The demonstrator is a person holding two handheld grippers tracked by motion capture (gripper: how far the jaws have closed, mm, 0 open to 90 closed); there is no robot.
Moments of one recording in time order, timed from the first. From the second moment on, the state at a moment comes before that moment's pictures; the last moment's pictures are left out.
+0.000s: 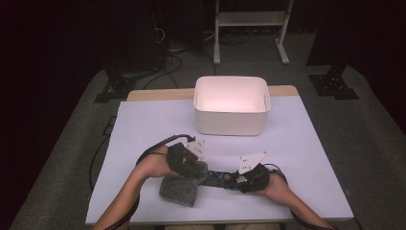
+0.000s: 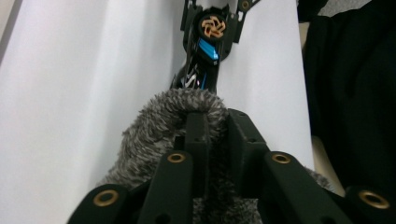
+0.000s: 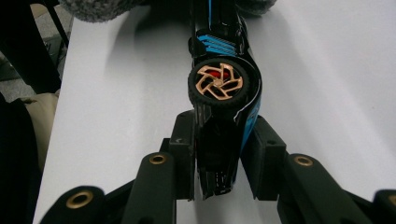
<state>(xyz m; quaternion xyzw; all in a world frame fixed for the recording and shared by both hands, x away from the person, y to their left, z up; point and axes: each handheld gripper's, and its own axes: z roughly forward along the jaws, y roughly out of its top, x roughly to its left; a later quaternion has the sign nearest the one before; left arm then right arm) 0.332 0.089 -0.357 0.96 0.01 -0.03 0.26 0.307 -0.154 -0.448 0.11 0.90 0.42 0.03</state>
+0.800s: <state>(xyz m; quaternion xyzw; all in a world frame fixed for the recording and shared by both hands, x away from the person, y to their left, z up) 0.336 0.019 -0.363 0.96 -0.04 -0.05 0.27 0.306 -0.155 -0.451 0.13 0.89 0.44 0.03</state>
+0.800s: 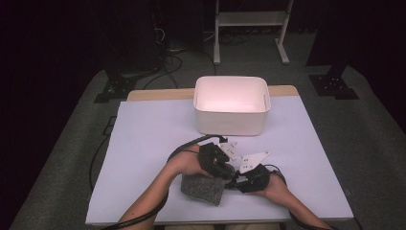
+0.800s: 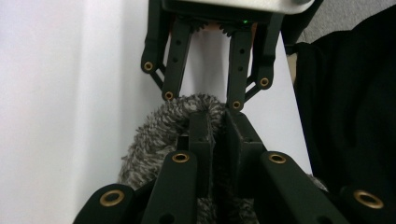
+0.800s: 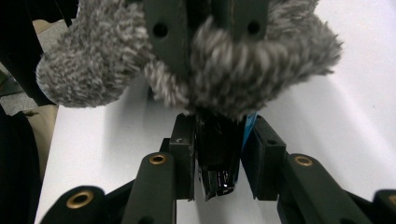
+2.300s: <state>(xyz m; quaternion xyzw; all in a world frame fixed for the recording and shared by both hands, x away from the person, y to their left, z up) 0.340 0.058 -0.361 0.96 -0.02 -0.03 0.28 0.308 -0.149 -0.452 0.12 0.90 0.43 0.03</state>
